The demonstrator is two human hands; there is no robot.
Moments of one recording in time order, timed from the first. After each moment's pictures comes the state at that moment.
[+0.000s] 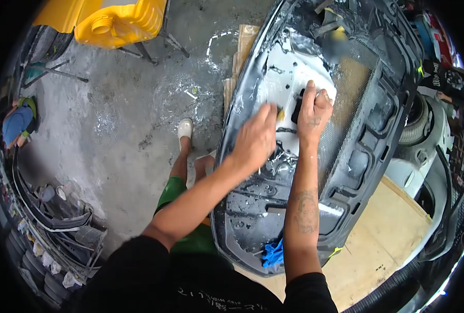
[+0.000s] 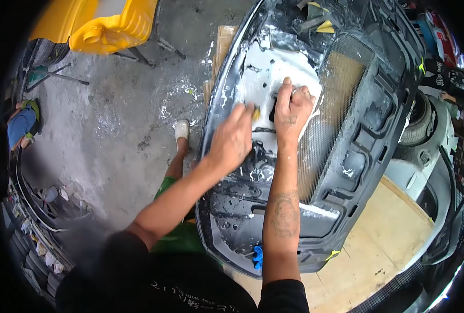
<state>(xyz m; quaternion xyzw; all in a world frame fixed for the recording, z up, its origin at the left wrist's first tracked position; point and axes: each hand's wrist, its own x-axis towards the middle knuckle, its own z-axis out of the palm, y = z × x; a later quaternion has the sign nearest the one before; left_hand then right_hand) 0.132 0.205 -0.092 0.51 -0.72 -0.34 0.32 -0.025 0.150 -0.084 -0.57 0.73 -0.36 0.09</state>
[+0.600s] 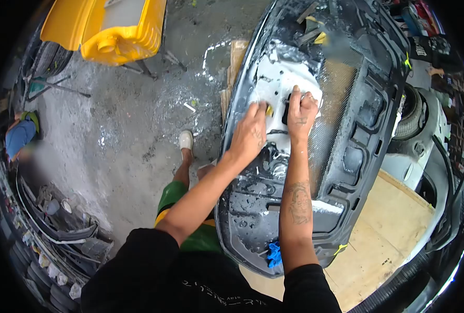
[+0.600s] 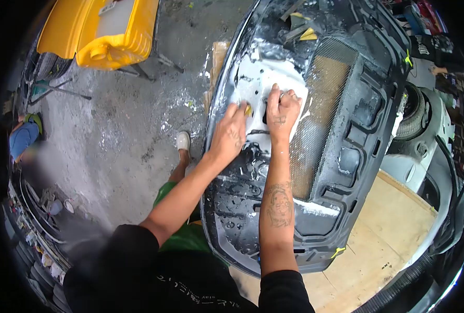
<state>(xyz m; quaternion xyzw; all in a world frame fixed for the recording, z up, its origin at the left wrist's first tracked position) 0.135 0.186 -0.090 0.51 -0.70 -0.38 0.34 -0.029 0.154 -0.095 -0.57 0.74 -0.36 0.06</state>
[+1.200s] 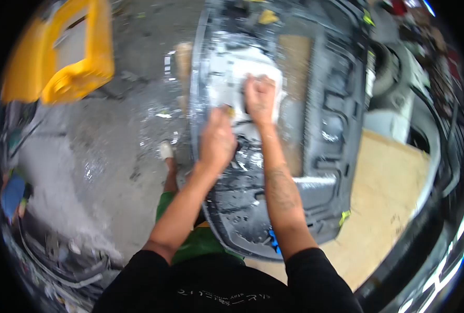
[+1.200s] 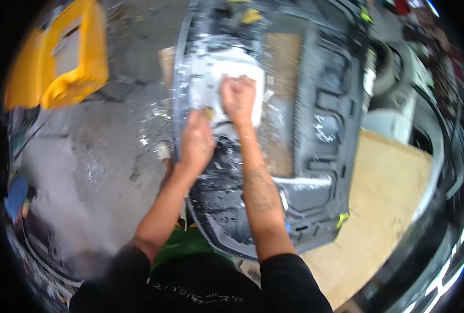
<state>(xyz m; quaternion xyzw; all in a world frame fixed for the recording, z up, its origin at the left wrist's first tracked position) 0.135 0.200 -0.091 0.47 -0.74 -0.35 0.34 -0.027 0.150 -0.093 -0.57 0.70 -0.43 0.08</state>
